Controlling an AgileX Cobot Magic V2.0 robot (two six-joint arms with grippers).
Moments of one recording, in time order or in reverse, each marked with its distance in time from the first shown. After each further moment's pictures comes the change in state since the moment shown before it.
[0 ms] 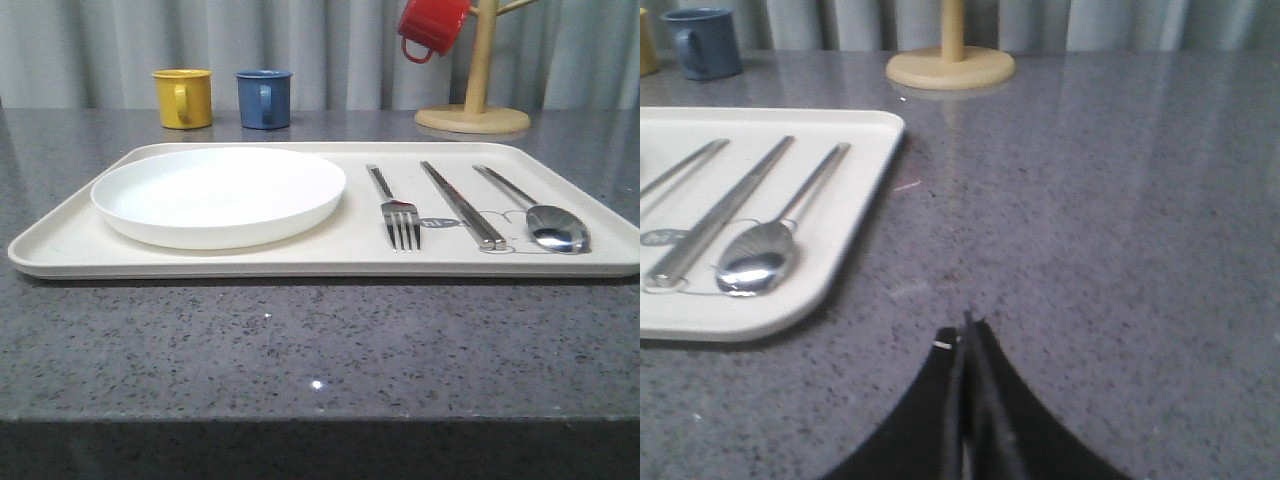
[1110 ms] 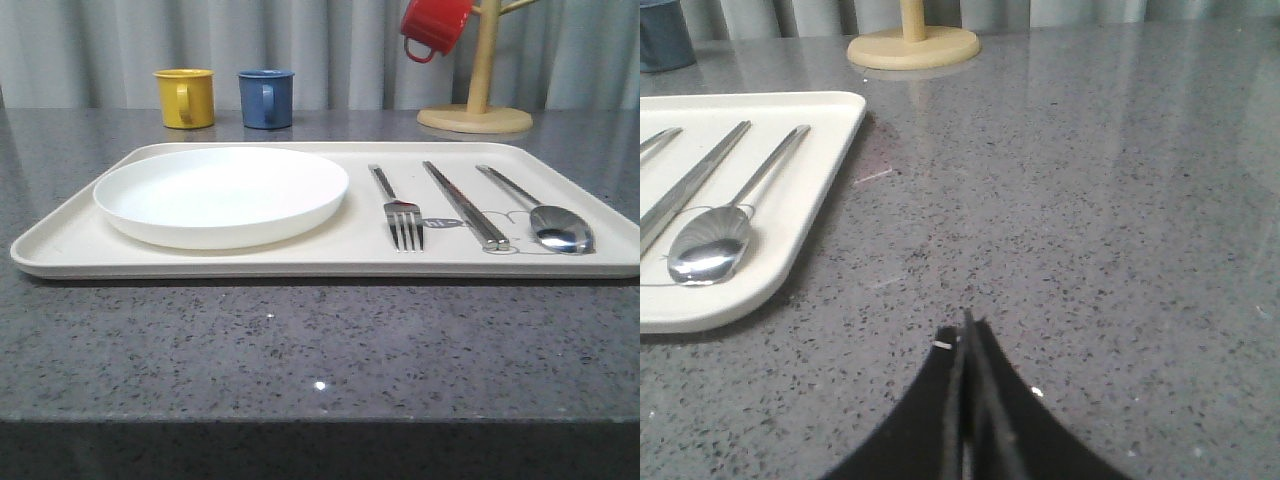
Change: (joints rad) left arm 0.000 0.000 0.000 0.000 0.000 0.000; right arm -0.040 -0.006 0.024 0.023 -0.015 -0.005
